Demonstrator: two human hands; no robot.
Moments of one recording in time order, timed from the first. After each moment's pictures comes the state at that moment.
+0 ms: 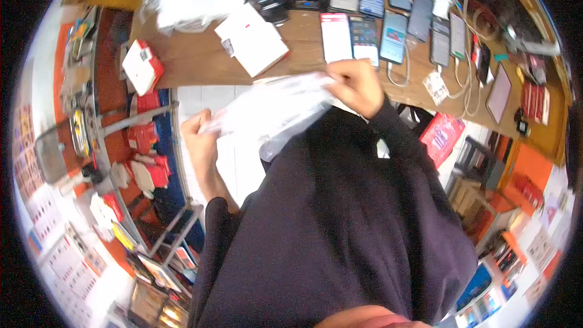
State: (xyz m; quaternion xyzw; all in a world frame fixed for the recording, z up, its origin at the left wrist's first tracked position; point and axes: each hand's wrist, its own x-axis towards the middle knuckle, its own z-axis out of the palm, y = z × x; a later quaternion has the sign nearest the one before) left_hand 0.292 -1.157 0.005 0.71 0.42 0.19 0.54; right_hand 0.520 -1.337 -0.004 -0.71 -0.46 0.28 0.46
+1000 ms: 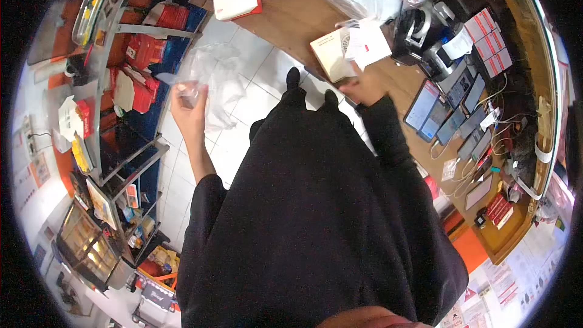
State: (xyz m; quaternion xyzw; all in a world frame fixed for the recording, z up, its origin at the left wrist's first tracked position) left_hand 0.110 -0.986 -0.024 0.61 0.60 0.38 0.35; right_hand 0.439 -1.118 -0.146 -0.73 -0.51 0.43 0.17
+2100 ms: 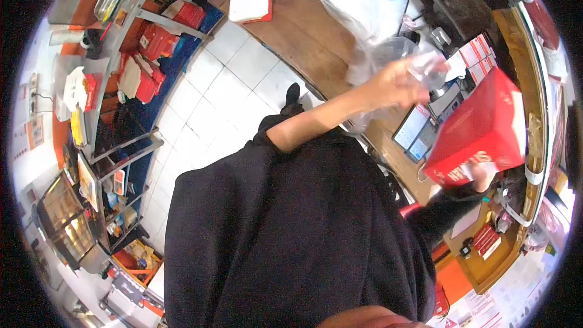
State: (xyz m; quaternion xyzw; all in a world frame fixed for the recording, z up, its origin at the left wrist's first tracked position) left_hand 0.388 -1.060 0.013 0.40 0.02 0.26 0.88; right_hand 0.543 -1.247 0.033 -0.52 -0.24 0.18 0.80
